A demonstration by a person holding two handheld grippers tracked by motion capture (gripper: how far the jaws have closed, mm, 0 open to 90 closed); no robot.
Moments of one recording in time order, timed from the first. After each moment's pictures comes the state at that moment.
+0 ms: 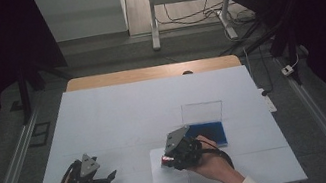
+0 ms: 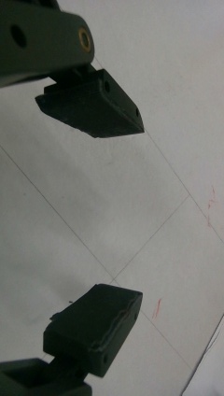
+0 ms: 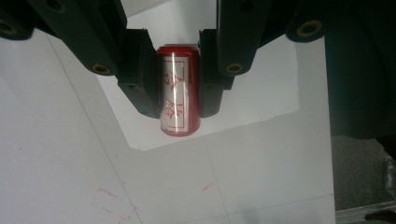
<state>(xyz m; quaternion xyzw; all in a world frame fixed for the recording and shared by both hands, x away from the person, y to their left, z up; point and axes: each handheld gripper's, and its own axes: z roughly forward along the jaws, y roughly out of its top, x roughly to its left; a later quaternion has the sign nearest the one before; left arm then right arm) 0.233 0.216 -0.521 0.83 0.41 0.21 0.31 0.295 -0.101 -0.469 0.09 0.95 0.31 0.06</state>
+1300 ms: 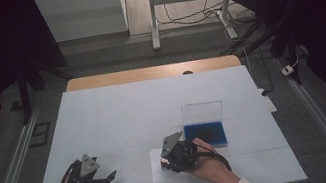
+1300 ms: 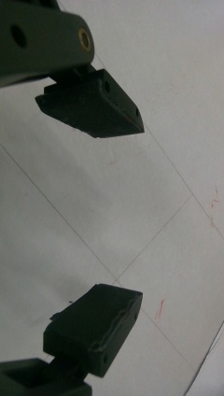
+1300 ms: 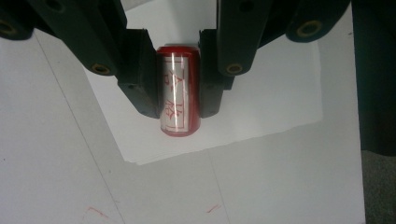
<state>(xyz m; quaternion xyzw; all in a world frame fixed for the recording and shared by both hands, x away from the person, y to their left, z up) 0.234 0.217 -0.521 0.83 0.41 0.21 0.31 0.296 -0.091 -0.487 0.08 0.96 0.27 0.08</state>
